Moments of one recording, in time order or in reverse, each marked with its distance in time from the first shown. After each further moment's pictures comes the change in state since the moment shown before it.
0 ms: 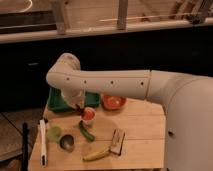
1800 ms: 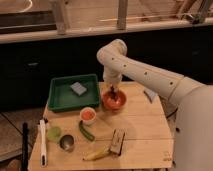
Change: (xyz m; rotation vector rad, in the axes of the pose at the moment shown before) arm 0.107 0.154 0.054 -0.017 -0.042 0.210
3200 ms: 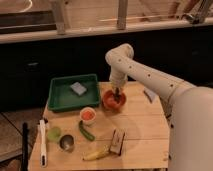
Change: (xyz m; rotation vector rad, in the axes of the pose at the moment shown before) arm 0.010 0.031 0.037 0.015 -0.061 0.050
